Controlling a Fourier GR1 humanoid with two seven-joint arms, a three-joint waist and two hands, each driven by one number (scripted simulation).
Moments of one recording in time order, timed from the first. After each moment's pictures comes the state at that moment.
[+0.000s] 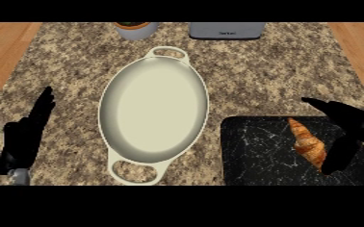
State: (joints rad) left arm 0.04 0.40 0.01 -1.52 0.02 0.14 0.11; right arm -0.19 -0.68 0.17 -1.55 0.32 0.62 0.58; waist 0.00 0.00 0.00
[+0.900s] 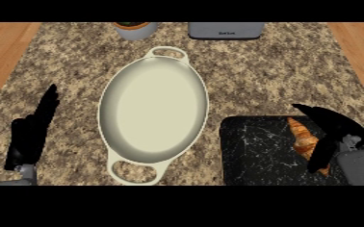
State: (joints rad) left arm 0.01 0.31 0.08 -1.50 -0.07 0.08 0.11; right arm -0.19 -0.52 0.12 -1.39 0.58 0.63 0.46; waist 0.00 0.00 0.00
